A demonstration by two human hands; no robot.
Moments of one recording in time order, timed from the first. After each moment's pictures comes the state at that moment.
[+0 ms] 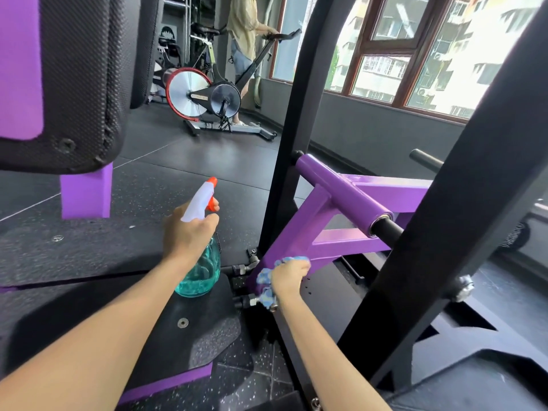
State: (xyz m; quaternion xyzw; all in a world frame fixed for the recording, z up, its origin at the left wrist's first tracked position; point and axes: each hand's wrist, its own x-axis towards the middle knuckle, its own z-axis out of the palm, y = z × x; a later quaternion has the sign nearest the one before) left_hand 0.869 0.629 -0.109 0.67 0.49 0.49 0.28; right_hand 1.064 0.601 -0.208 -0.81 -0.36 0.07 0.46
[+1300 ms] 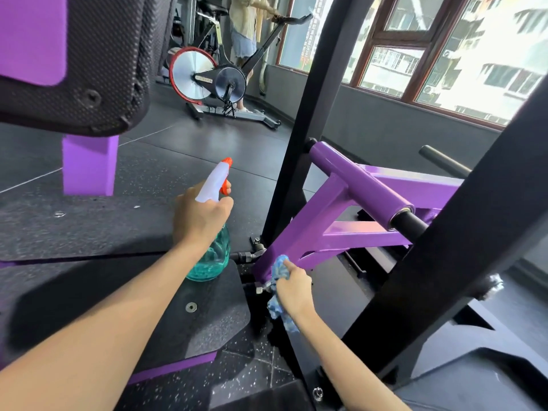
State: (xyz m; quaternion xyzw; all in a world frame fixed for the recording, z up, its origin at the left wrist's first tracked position) left_hand 0.867 0.633 -0.115 0.67 0.49 0.51 0.25; right_hand 1.026 0.547 -0.193 -0.78 -0.44 0.23 0.39
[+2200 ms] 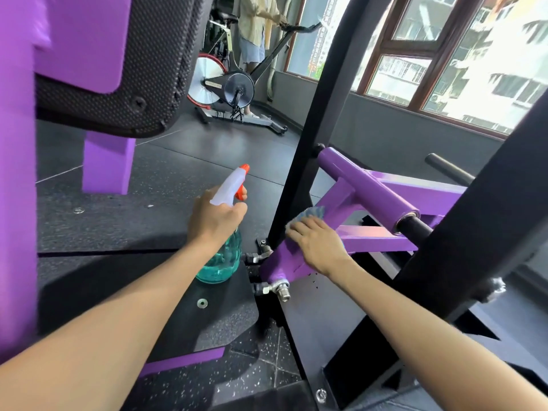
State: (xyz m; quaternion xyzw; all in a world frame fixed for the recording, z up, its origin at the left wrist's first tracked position) left_hand 0.869 0.631 -0.118 0.69 0.48 0.48 0.26; right_hand 1.092 0.598 -0.146 -0.59 -0.75 -0.30 -0.06
